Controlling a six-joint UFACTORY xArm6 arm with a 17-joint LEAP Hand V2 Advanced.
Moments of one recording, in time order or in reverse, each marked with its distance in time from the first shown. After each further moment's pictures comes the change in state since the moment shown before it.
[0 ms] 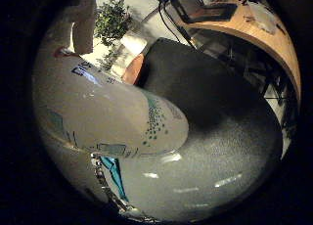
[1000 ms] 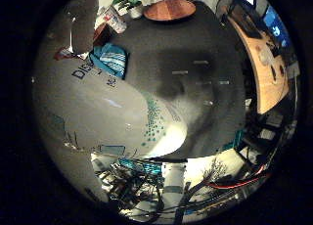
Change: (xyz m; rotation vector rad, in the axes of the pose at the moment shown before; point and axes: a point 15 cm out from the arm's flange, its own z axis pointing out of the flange) arm -0.194 0.183 0.030 -0.729 0.396 -0.219
